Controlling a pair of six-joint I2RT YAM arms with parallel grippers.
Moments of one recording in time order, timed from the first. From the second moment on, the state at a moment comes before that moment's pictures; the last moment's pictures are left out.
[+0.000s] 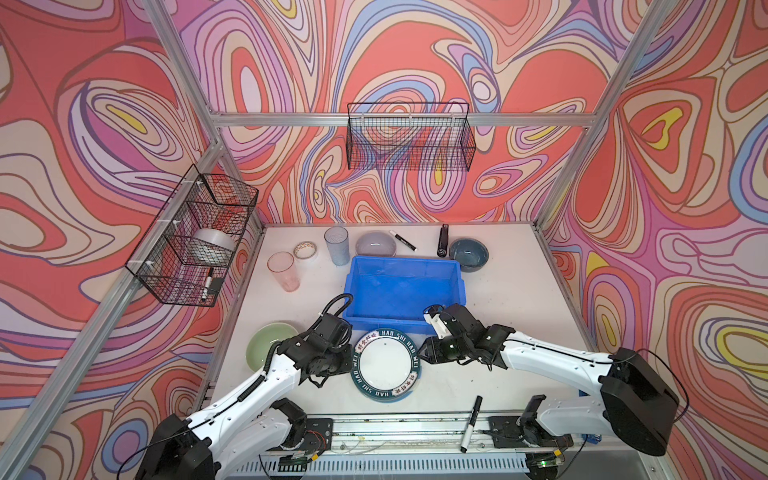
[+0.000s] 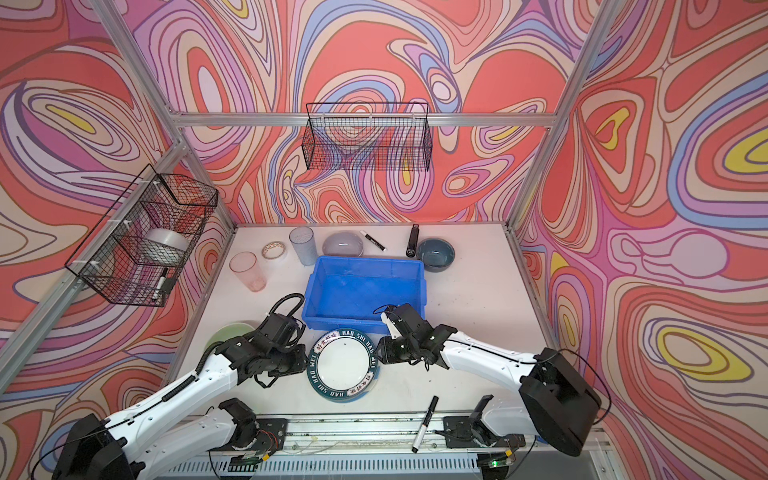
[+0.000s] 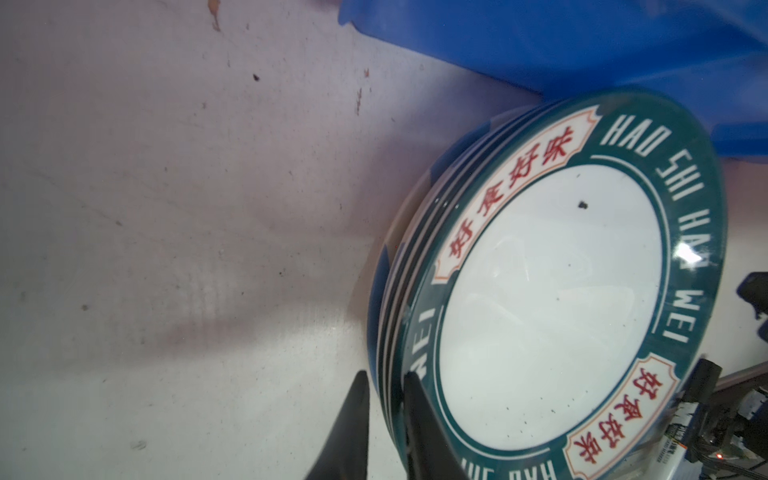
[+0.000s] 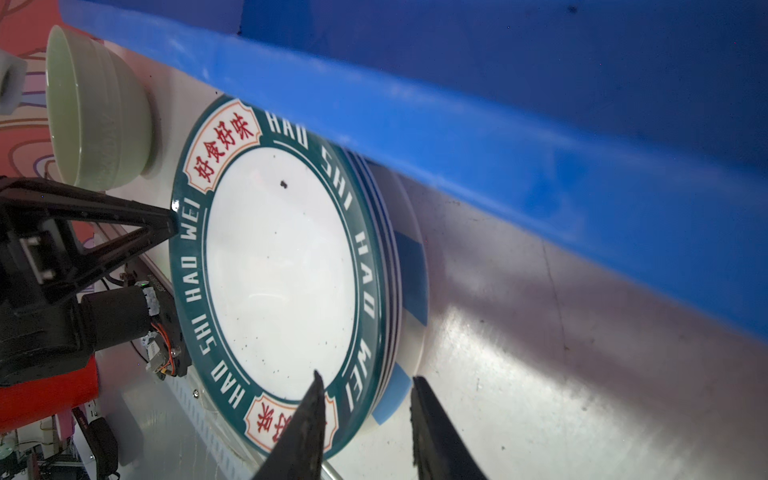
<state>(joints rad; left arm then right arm) -0.58 0.97 0.54 -0.73 0.11 -0.74 0.79 1.32 0.66 -0.28 -0.32 0.66</state>
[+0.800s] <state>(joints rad) -0.58 0.98 0.50 -0.66 0.14 -0.74 0.80 1.36 0.64 -0.22 -0.37 0.67</state>
